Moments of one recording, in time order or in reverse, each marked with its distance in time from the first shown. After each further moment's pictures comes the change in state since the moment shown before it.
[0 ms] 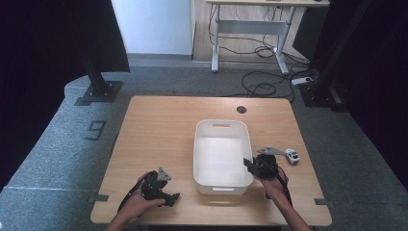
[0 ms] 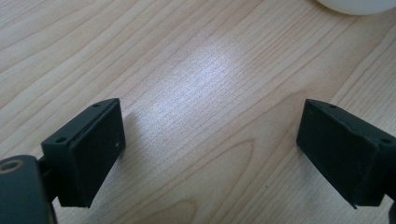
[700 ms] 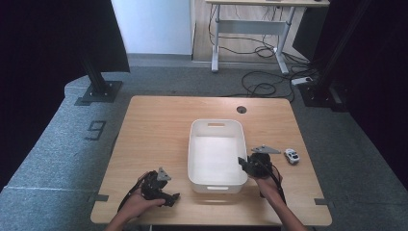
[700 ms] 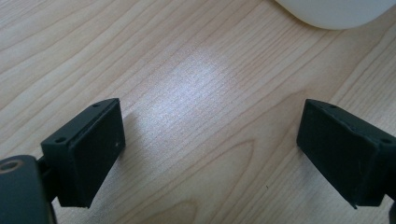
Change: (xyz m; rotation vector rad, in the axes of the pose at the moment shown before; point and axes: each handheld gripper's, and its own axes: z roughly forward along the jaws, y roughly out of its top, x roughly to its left) left arm 0.001 0.000 0.000 -0.003 -0.005 0.006; right arm 0.013 0.005 0.010 -0.006 0.017 0.013
